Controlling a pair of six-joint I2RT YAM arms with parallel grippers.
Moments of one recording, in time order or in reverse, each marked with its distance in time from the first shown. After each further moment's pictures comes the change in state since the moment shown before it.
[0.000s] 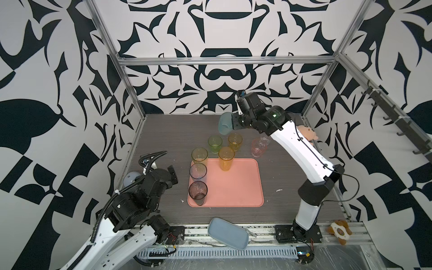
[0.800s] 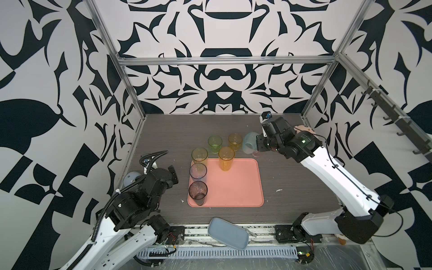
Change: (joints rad) left arm 0.000 0.009 0.000 0.000 0.000 0.000; right arm -0.057 -0.454 -0.629 0.064 0.048 0.004
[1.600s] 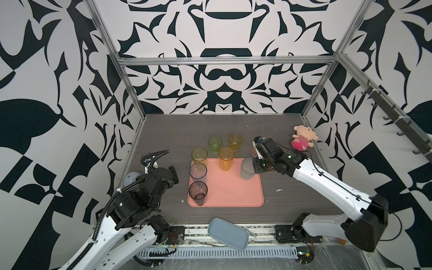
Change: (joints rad) left arm 0.000 0.011 0.000 0.000 0.000 0.000; right arm 0.035 -0.067 -0.409 0.147 -0.180 0.004
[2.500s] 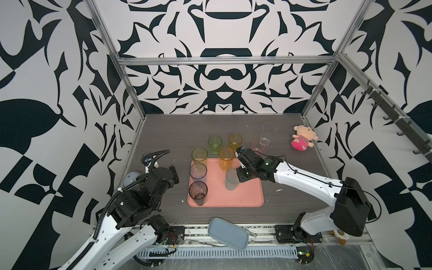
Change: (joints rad) left arm 0.000 0.010 0.000 0.000 0.000 0.000; right arm 0.151 0.169 -0.079 0.220 -0.054 0.084
